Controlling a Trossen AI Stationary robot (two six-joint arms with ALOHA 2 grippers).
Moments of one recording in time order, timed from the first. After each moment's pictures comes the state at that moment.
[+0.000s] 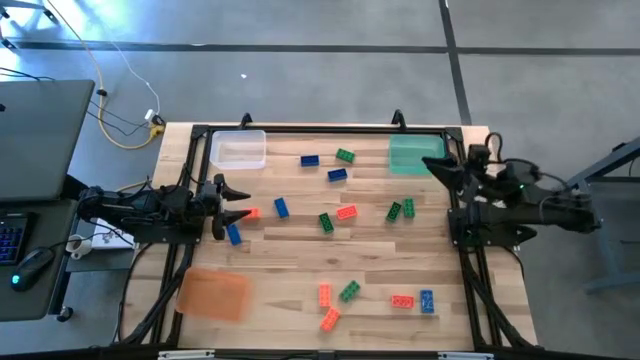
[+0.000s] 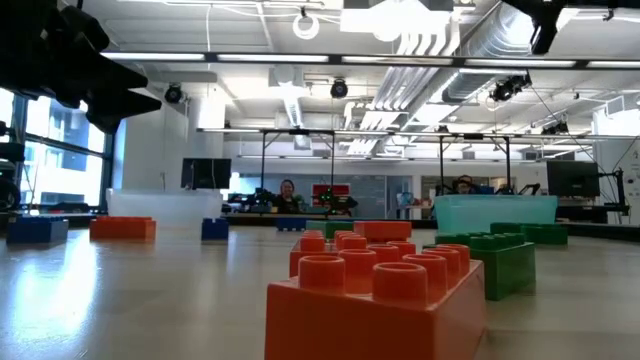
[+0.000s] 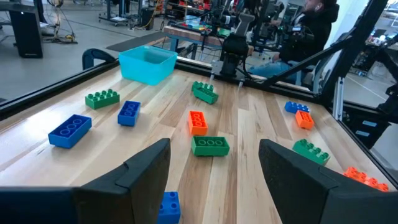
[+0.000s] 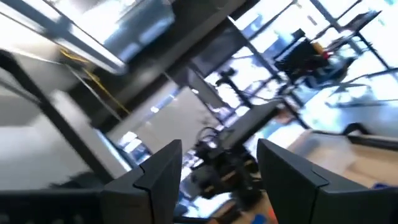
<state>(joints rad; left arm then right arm) 0.01 0.02 0.09 -0.21 -0.25 -0.22 -0.10 0.28 0.48 0.08 0.15 0.67</state>
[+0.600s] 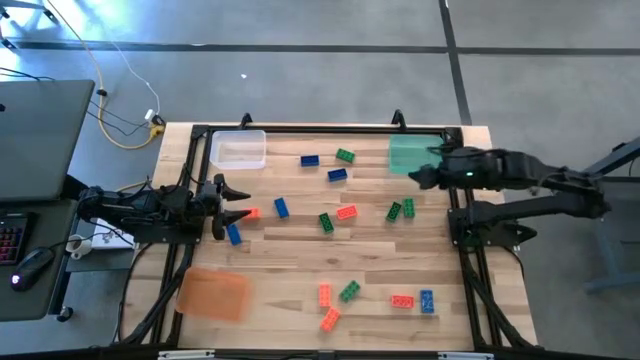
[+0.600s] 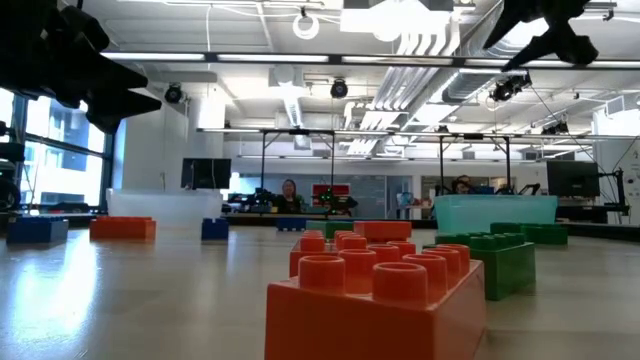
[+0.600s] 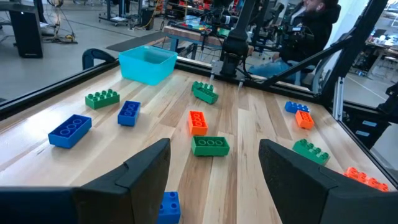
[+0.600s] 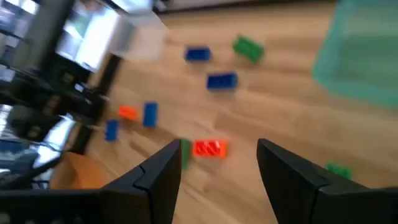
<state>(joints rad) 0.01 0.02 0.09 -0.21 -0.25 -0.22 -0.10 0.77 0.96 -0.93 0.26 1.12</state>
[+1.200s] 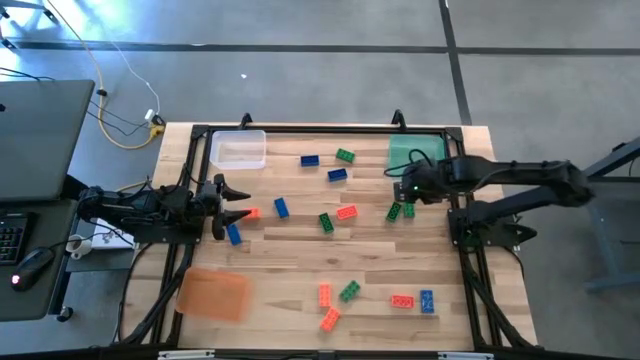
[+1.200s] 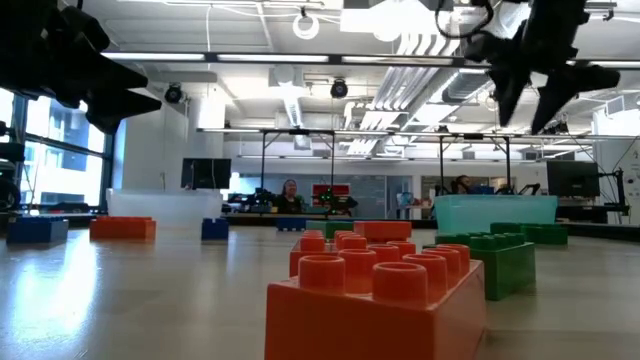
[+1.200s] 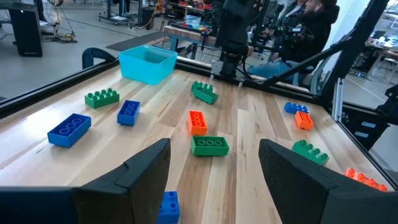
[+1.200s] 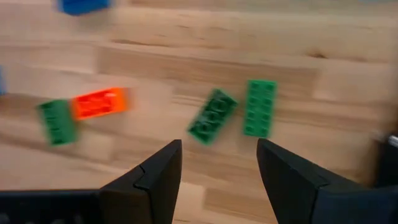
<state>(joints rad) 0.01 0.02 0.09 -0.21 -0.25 -0.23 -0.10 1.11 0.96 -1.17 0.17 1.38</state>
